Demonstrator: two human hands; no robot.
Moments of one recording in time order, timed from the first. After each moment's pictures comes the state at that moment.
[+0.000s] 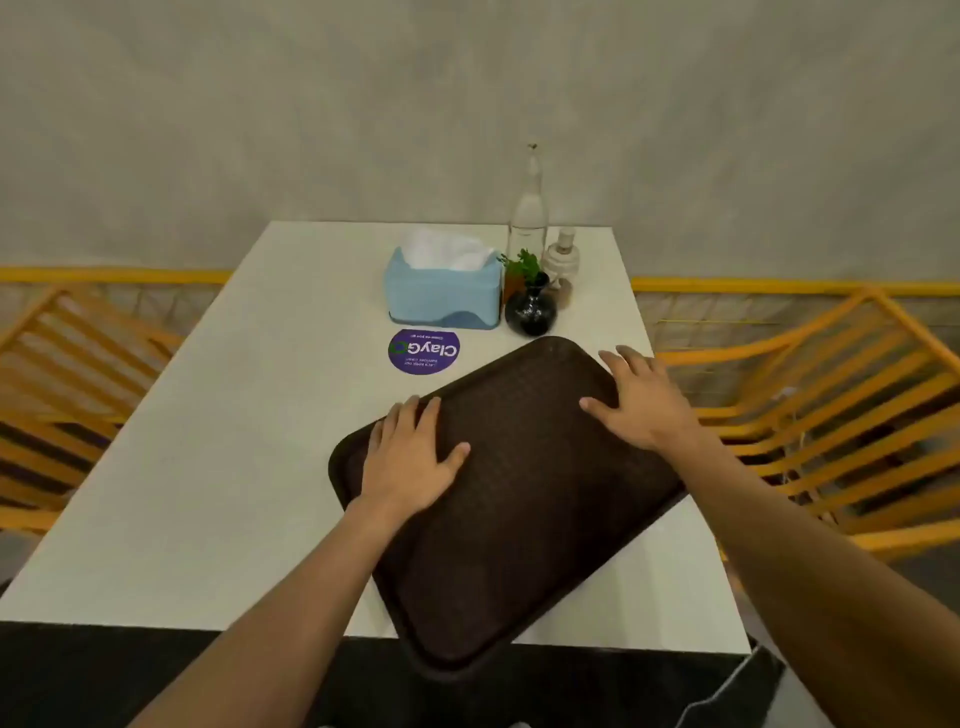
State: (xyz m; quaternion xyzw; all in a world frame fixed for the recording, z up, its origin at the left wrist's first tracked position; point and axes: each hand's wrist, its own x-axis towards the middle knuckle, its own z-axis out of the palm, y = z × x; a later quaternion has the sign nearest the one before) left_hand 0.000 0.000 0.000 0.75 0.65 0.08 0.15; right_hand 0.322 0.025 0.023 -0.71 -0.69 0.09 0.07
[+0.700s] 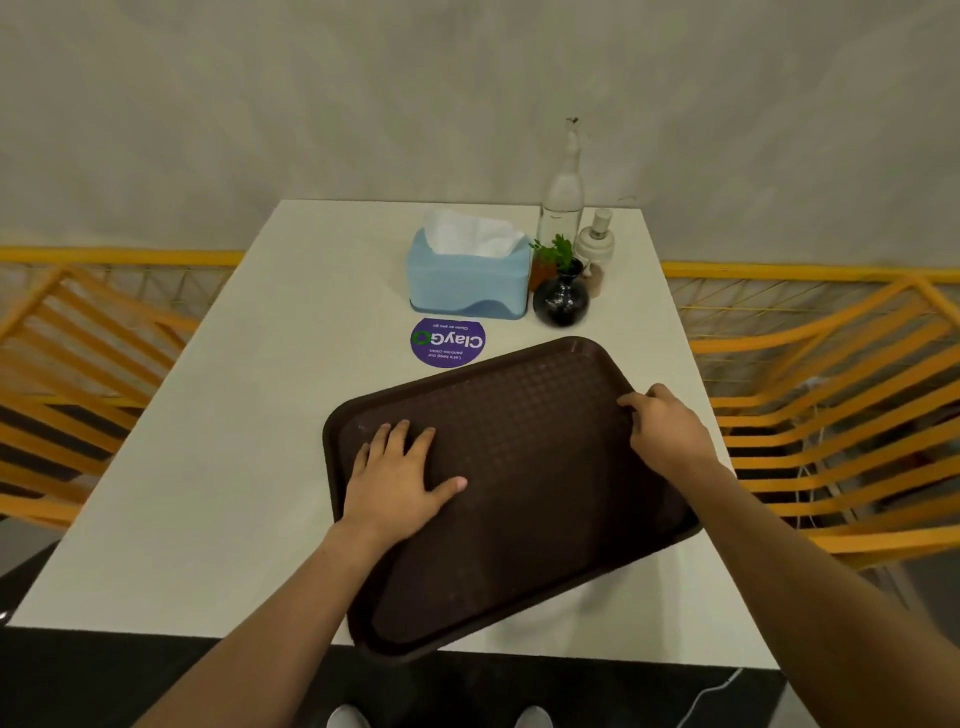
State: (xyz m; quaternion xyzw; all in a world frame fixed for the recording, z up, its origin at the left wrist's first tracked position) left_hand -0.057 -0.002 -0.027 0.76 0.64 -0.01 0.13; right_hand 0.295 0.019 -0.019 -0.77 -0.62 0.11 0.07
